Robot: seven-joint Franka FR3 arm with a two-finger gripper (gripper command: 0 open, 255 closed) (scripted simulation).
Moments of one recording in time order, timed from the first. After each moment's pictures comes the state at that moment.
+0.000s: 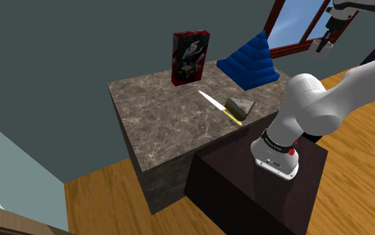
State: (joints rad) arm 0.53 -0.77 -1.58 -1.71 -0.85 1.69 -0.96
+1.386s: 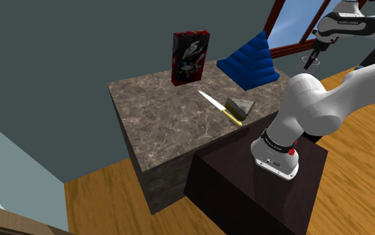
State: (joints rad) arm 0.56 -0.86 -1.72 -1.86 -0.97 1.88 -0.89
